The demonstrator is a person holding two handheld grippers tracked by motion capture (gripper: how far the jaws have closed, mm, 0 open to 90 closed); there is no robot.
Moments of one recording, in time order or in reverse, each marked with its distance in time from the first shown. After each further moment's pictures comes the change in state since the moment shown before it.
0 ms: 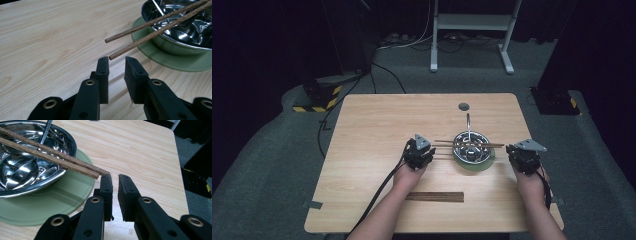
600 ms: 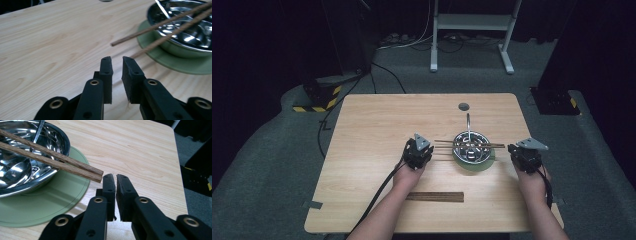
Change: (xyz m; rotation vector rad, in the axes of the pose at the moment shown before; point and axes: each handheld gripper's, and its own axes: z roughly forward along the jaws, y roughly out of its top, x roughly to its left) left arm 0.006 0.002 -0.003 -0.032 0.071 0.000; right arm -0.008 -0.001 0.006 0.010 0.006 0.007
